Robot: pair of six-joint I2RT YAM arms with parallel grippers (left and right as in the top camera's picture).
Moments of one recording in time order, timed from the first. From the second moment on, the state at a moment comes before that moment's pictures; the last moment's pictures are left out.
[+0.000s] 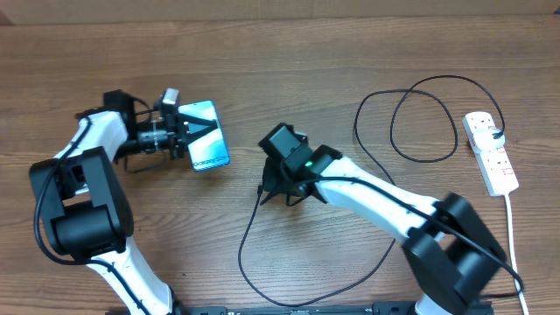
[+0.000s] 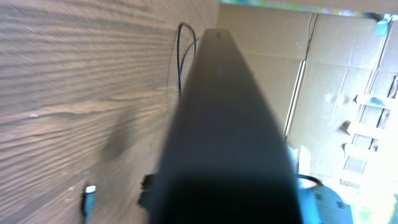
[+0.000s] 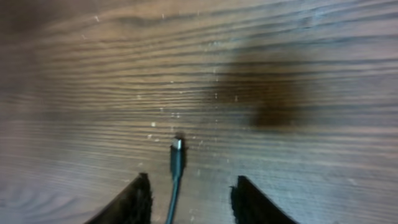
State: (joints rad) left arm 0.26 2.05 1.32 -0.91 1.36 0.00; right arm 0.78 1.85 1.20 -0.53 -0.06 0.92
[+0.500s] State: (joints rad) left arm 0.26 2.05 1.32 -0.91 1.33 0.08; right arm 0.83 1.96 1.21 -0.46 -0.04 0.97
